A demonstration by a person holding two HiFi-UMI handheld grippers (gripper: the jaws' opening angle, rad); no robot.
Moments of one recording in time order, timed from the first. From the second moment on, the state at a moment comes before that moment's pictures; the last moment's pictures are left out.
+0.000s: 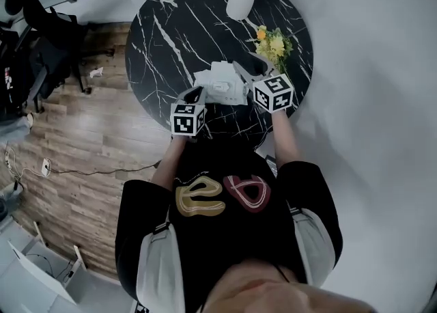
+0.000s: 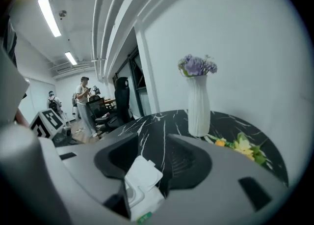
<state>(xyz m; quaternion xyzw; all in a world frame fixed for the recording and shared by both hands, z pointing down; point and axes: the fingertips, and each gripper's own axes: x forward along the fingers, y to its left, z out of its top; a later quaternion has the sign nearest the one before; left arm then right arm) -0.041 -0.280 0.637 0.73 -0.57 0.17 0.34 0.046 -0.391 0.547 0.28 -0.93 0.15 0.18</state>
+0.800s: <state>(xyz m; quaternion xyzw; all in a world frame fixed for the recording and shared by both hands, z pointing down) -0.058 -0.230 0.503 0.81 -0.55 0.02 0.19 0.056 -0.247 0.508 0.42 -0.89 0.10 0.12</state>
